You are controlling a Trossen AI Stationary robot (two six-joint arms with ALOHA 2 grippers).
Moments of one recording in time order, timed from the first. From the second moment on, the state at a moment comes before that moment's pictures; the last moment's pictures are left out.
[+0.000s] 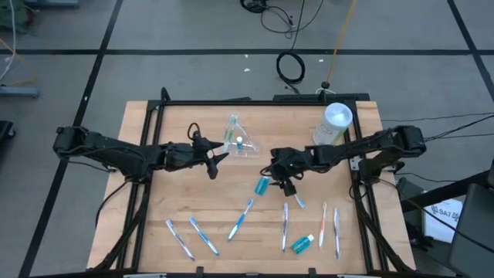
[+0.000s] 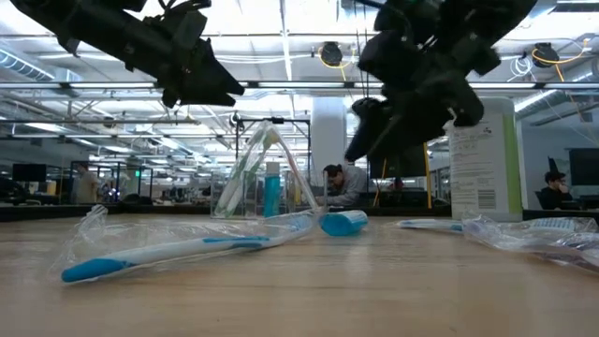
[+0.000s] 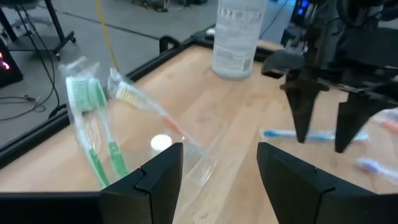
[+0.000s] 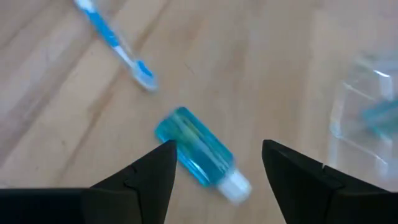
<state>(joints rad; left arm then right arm) -0.05 1.15 0.53 0.27 -0.43 -0.24 0.00 1.53 0.79 -0.02 -0.14 -0.33</state>
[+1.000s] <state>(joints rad) -0.05 1.15 0.53 0.21 -0.42 -0.18 -0.11 1.79 0.79 0.11 -0.30 -0.52</state>
